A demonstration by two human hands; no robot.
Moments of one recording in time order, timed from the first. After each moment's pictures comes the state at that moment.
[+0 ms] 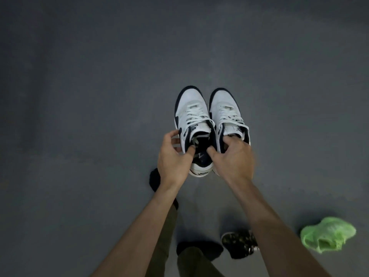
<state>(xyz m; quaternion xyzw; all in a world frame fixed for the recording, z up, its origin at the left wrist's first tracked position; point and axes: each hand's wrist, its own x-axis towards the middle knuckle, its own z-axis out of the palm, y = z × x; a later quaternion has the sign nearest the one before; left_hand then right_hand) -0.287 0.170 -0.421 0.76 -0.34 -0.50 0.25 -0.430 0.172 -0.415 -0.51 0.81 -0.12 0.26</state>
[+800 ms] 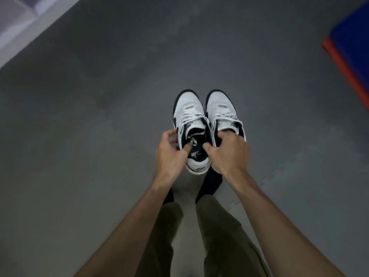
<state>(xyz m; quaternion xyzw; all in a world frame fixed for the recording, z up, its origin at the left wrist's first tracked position) 0.001 -0.022 -0.404 0.82 -0.02 -0.42 0.39 -0.104 -0.127 -0.382 -0.78 0.55 0.04 0.30</state>
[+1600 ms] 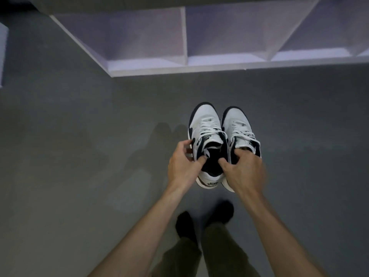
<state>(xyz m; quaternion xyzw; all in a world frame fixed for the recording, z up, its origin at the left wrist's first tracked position) 0.500 0.039 -0.393 0.80 0.17 -0.27 0.51 0.456 -0.106 -0.376 -0.89 0.34 0.08 0.30</state>
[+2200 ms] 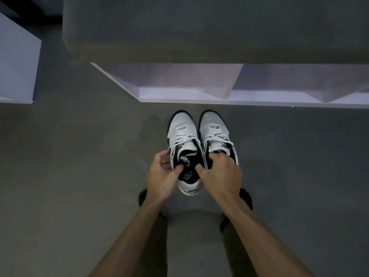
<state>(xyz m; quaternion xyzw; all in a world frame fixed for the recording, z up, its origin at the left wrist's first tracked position) 0.742 0.165 -0.432 0.78 0.29 -0.21 0.51 0.733 0.011 -0.426 -0.91 0.20 0.16 0.32</state>
